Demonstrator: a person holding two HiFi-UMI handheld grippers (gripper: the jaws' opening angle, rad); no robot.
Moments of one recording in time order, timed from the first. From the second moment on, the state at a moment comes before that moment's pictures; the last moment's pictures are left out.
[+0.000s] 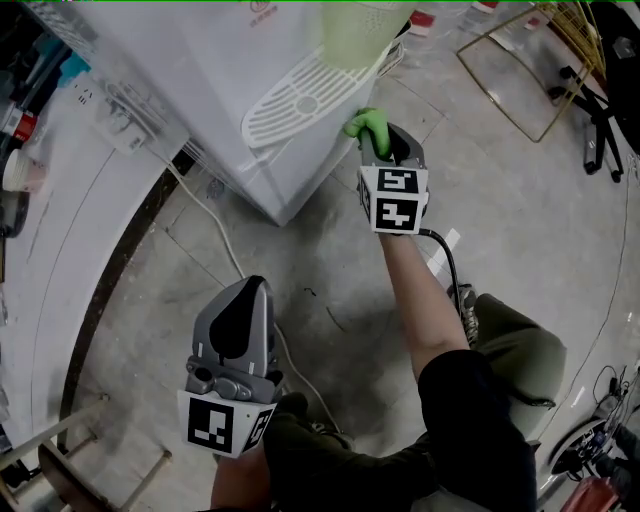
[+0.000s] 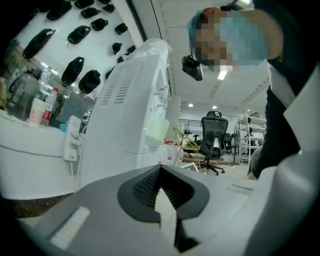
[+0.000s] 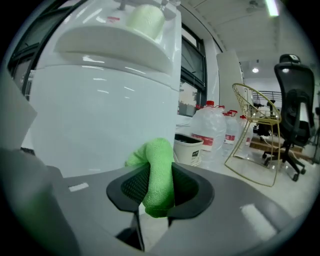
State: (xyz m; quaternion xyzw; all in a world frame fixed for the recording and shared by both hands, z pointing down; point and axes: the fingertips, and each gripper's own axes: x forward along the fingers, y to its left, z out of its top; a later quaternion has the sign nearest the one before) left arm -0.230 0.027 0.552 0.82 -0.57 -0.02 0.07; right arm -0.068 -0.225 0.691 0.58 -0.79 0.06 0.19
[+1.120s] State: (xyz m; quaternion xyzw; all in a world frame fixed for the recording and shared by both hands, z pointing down) left arm -0.207 0.025 0.560 0.83 -0.56 0.05 0.03; right arm -0.136 -0.175 0.761 0.48 -0.83 0.06 0.27
